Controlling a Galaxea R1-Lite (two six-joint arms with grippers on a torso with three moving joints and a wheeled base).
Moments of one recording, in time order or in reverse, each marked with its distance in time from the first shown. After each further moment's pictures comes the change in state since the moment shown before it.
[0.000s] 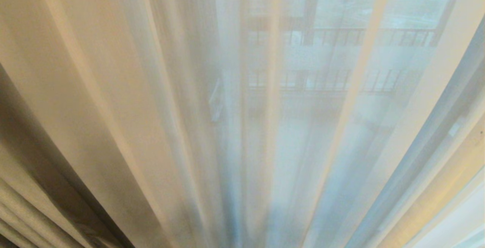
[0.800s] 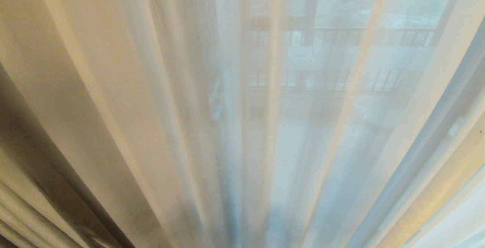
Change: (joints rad) left arm 0.374 0.747 -0.736 0.110 -0.005 -0.094; right arm 0.000 0.000 0.000 0.000 0.000 0.001
